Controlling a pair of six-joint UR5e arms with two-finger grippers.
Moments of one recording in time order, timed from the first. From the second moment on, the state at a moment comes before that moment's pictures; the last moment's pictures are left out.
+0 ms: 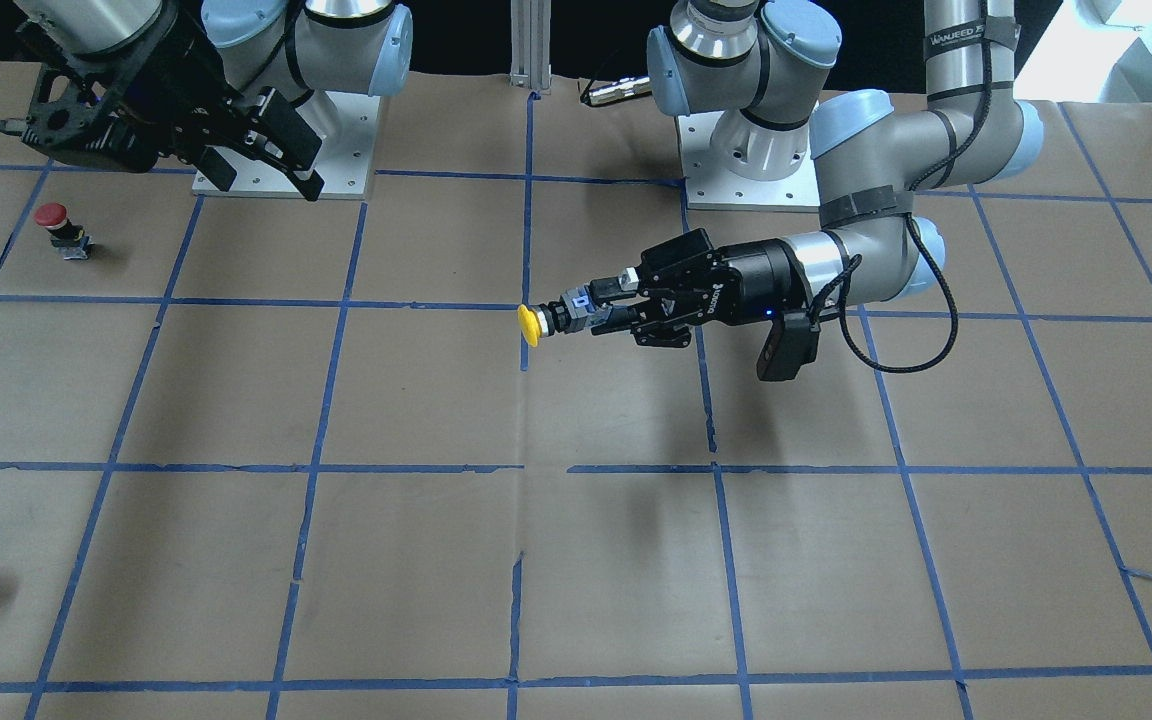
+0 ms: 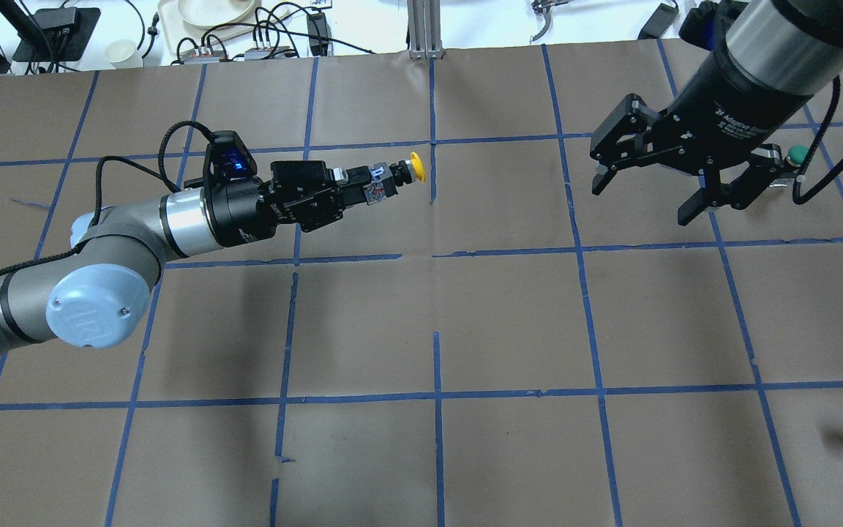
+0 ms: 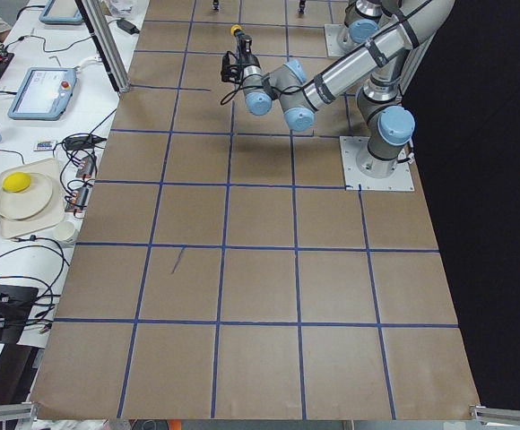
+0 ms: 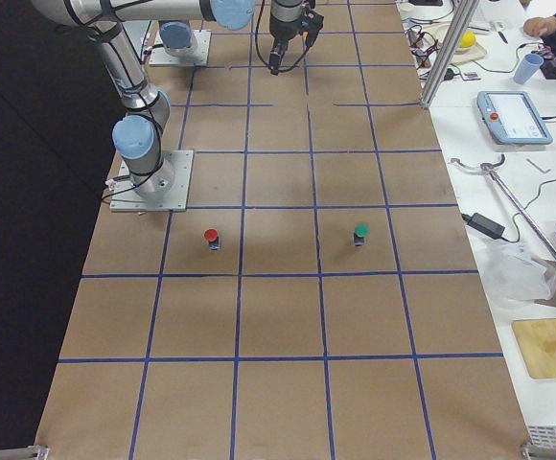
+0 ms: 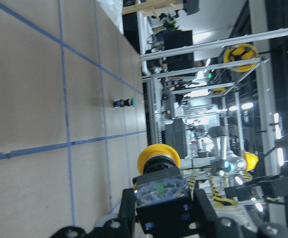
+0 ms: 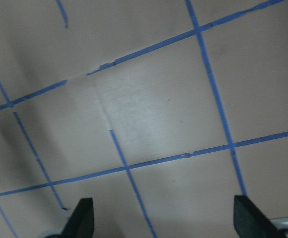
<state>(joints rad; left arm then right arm) -1.39 -1.70 -2.17 -1.37 -0.07 0.61 1.45 -1.68 1.62 -1.41 -1.23 0.20</state>
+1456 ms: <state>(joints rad) -1.62 -1.73 -2.11 -1.35 -0.36 0.58 1.42 -1.58 1.62 -1.45 -0.65 0.40</state>
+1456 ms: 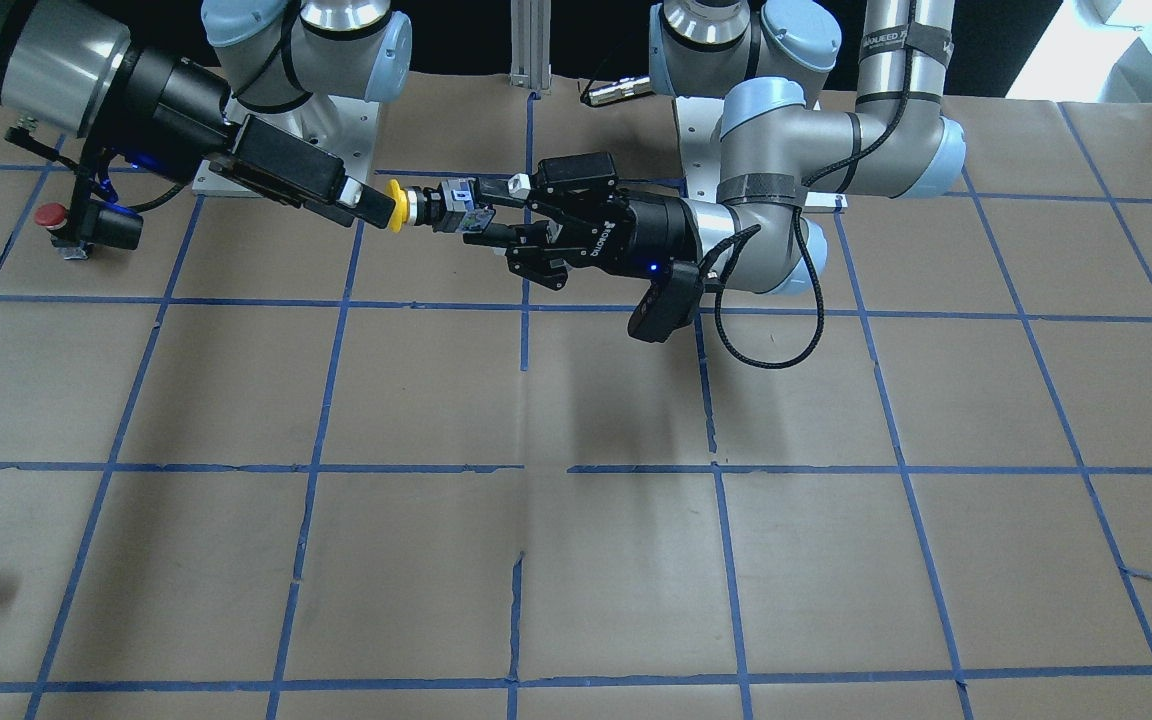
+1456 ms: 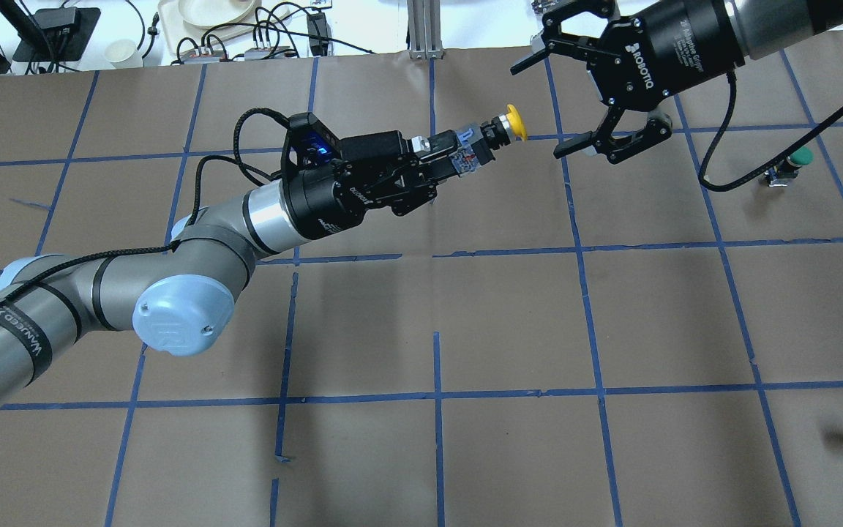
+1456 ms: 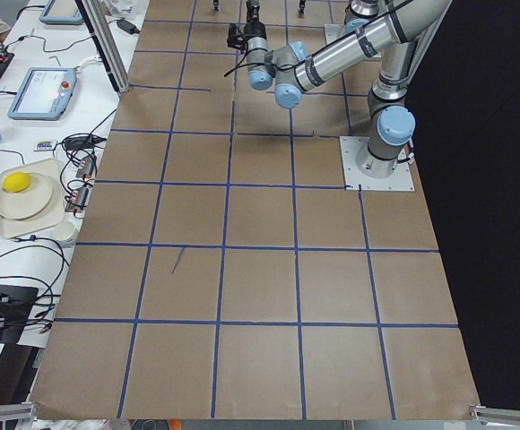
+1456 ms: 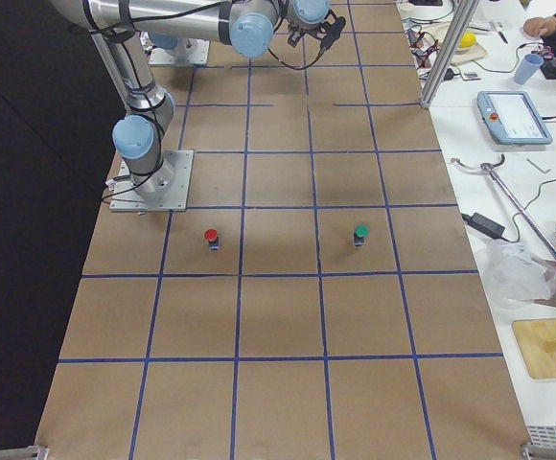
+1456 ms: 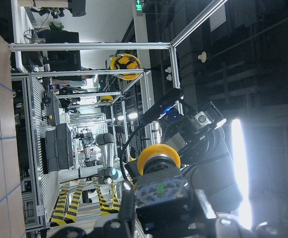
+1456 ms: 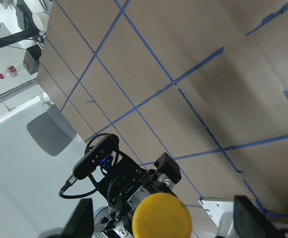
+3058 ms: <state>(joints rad) -1.65 -1.74 -2.09 -1.36 -0.36 0.56 1.42 -1.60 1.61 -1.39 -0.70 0.45</state>
